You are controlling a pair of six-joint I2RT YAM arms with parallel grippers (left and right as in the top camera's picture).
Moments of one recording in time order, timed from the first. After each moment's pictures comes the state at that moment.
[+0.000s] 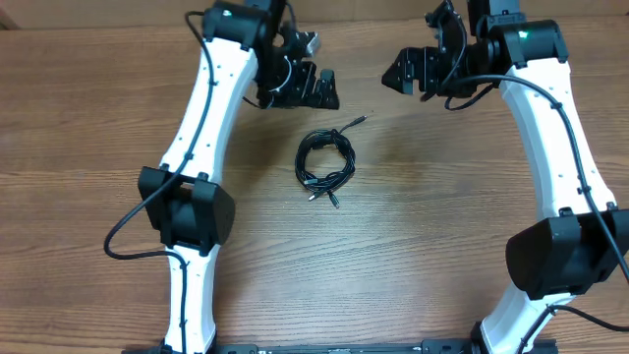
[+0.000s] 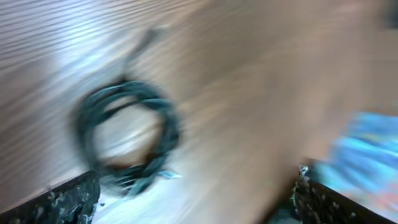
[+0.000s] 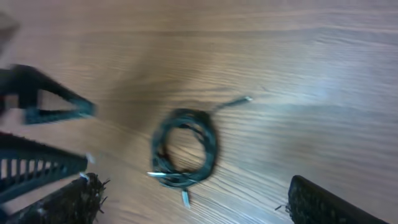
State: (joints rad) left arm -0.26 2.31 2.44 -1.49 0.64 -0.01; right arm 0.10 1.93 1.98 -1.15 -0.52 0.10
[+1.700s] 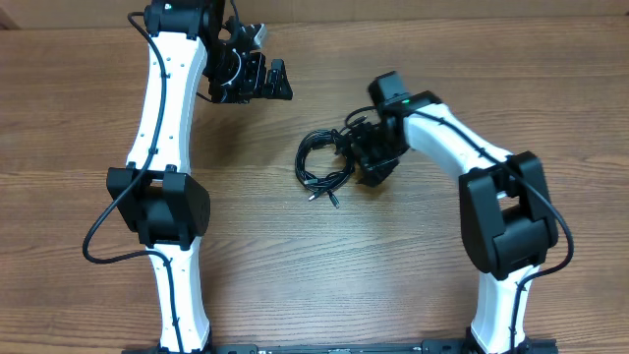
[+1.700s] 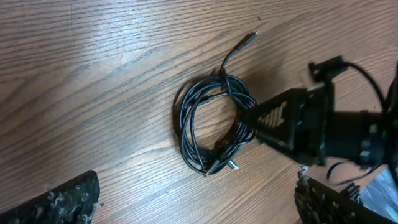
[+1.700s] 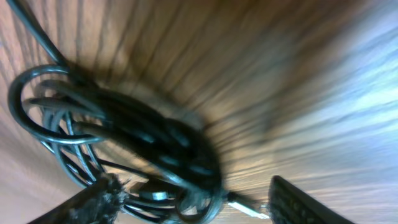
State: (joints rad) left arm -0.11 2.31 2.45 -1.55 0.49 0.03; right arm 0.37 2.11 1.51 -0.80 -0.46 1.24
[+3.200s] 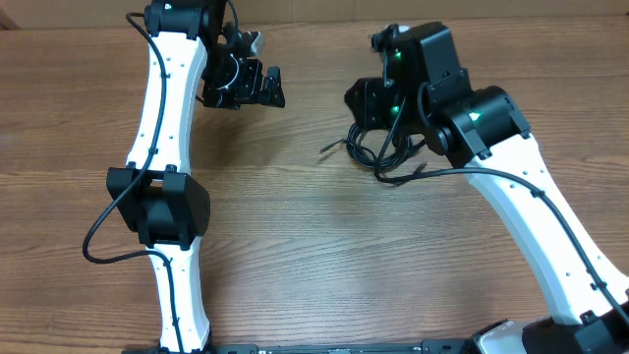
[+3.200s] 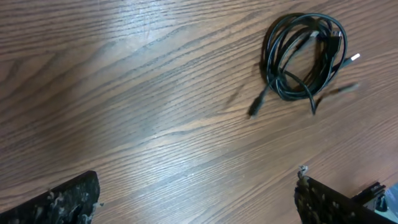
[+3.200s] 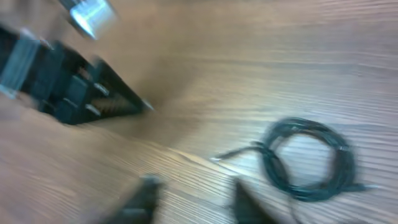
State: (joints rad) left arm -0.11 2.31 2.45 -1.60 0.40 0.04; right arm 0.45 1.60 1.68 -0.90 -0.12 0.31
